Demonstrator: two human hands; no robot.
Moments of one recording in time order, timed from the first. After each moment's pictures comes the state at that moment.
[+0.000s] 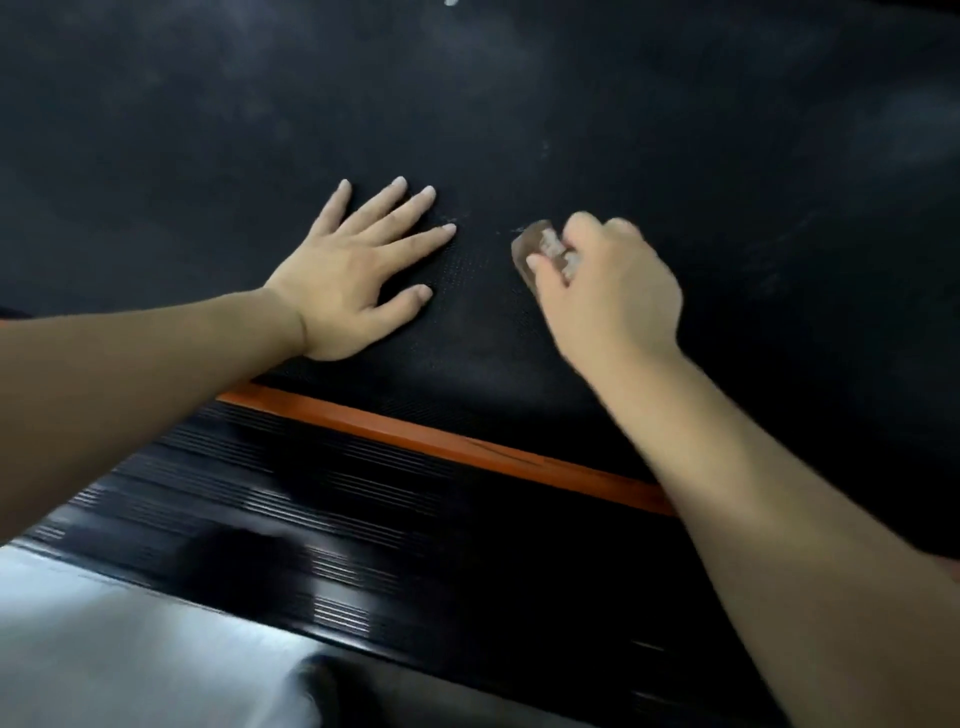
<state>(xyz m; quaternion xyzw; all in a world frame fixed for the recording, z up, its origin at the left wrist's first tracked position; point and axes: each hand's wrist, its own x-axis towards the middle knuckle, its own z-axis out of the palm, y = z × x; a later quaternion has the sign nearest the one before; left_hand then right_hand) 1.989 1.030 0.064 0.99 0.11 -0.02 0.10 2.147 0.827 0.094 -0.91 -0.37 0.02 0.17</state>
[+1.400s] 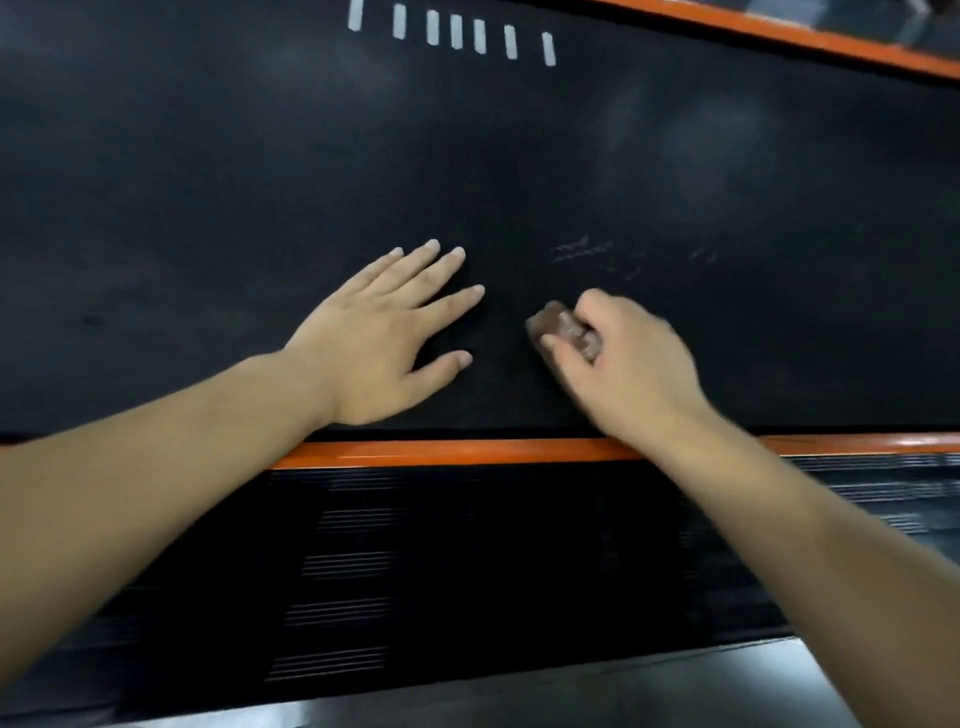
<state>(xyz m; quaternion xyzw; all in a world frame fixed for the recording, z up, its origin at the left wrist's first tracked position) 1.868 1.196 0.061 0.99 -0.04 -0.02 0.13 1.978 0.965 0.092 -0.95 -0.29 0.05 0.12</state>
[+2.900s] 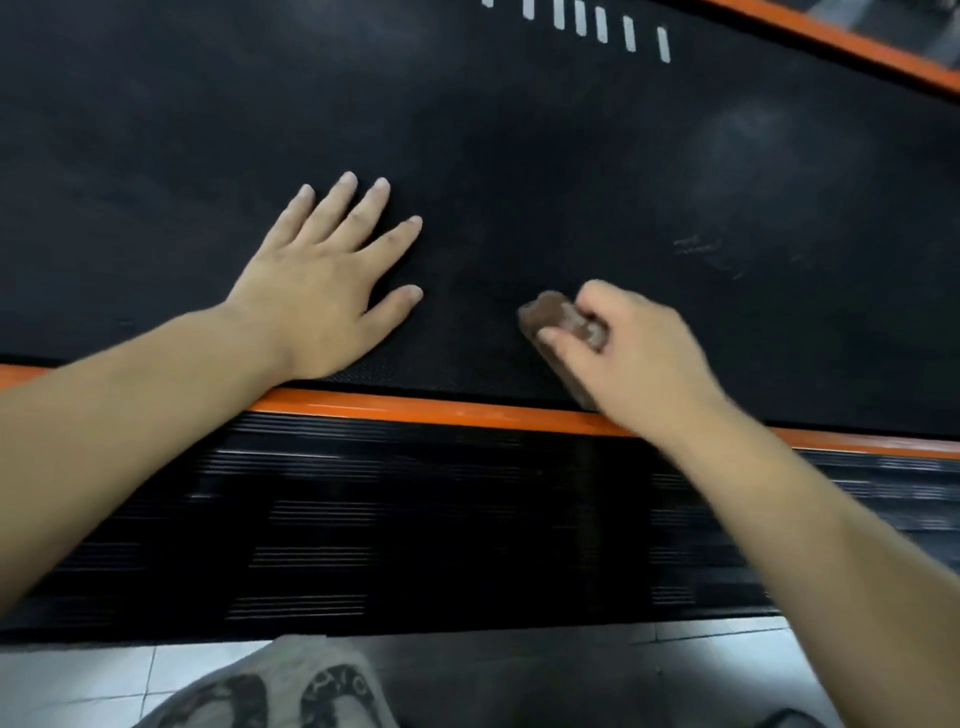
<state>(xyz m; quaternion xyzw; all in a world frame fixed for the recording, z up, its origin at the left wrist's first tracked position) 1.780 1.307 0.056 0.99 0.11 -0.02 0.11 1.905 1.053 0.100 -0.93 -0.33 0.08 0.12</state>
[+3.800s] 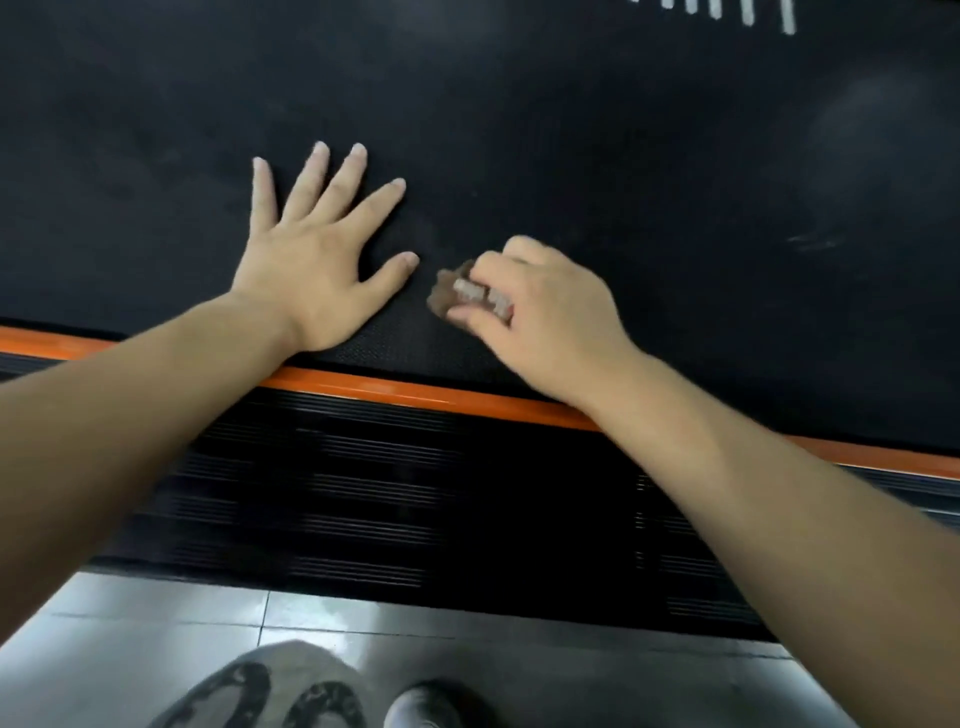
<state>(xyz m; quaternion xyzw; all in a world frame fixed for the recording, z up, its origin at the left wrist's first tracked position) 1.743 1.369 0.058 0.97 0.22 -0.02 0.09 1.865 1.169 0.081 -0.83 -0.52 0.06 0.18</state>
